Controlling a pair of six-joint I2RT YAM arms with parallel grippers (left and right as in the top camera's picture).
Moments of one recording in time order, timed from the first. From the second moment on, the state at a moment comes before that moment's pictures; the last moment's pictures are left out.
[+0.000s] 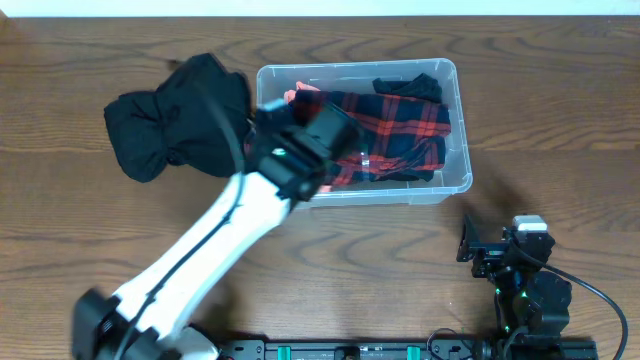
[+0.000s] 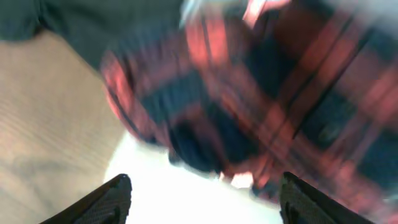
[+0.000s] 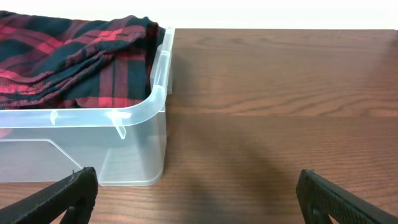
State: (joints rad) left arm -0.66 1.54 1.38 -1.02 -0.48 -1.01; right arm -0.01 0.01 0.12 -0.42 -0.03 0.04
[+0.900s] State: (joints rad) left arm -0.46 1.89 1.39 -0.80 -0.14 -0.52; right arm -0.01 0.01 0.12 -0.41 -0.03 0.04
